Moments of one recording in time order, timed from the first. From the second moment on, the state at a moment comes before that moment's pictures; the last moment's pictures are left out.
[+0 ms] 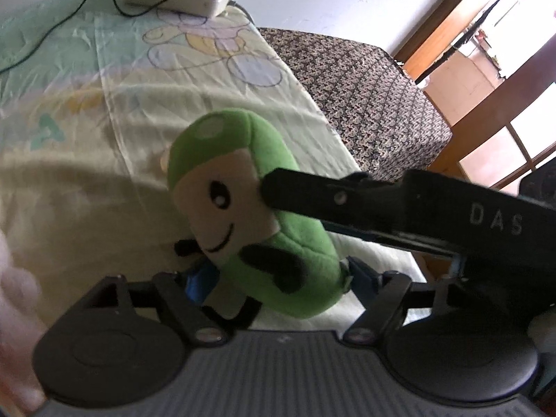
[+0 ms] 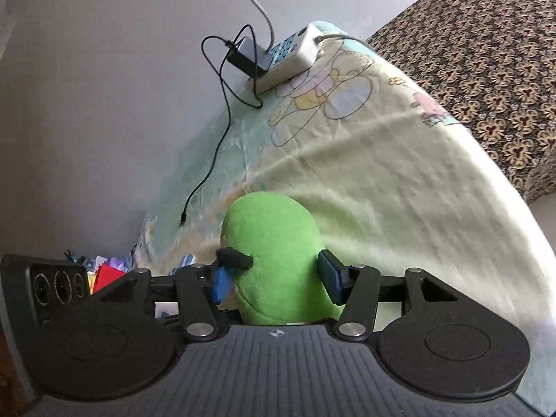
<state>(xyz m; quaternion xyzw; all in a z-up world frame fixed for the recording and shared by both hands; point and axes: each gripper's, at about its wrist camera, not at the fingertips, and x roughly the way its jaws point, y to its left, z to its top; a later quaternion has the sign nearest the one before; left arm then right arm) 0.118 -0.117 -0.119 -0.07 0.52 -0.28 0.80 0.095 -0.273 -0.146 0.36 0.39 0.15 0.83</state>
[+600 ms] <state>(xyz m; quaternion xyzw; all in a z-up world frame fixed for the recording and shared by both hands) 0.083 -0.108 -0.087 -0.07 0.49 -0.30 0.81 0.050 -0.258 -0.106 0.33 0.36 0.16 0.86</state>
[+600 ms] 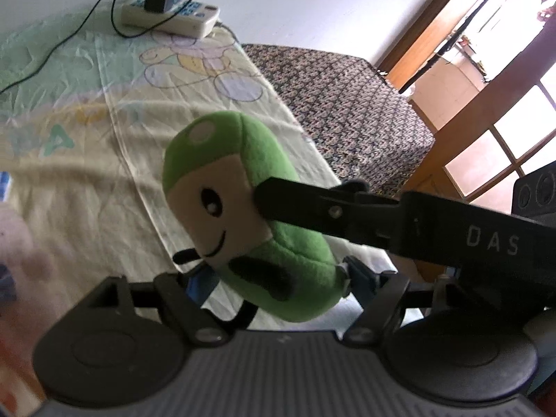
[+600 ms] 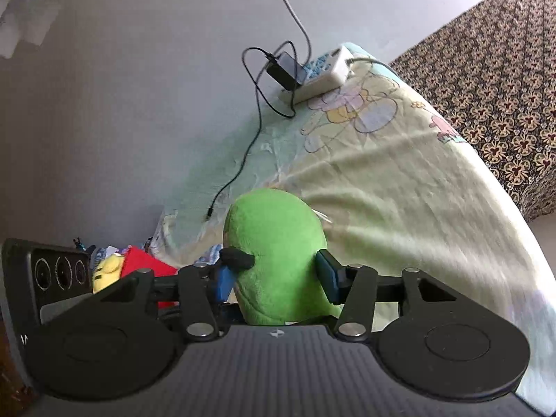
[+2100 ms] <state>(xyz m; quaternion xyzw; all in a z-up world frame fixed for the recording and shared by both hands) -0.039 0.187 0.029 -0.06 0.33 -0.21 0.92 -0.001 0.004 -0.023 0.34 0.25 0.32 0.85</state>
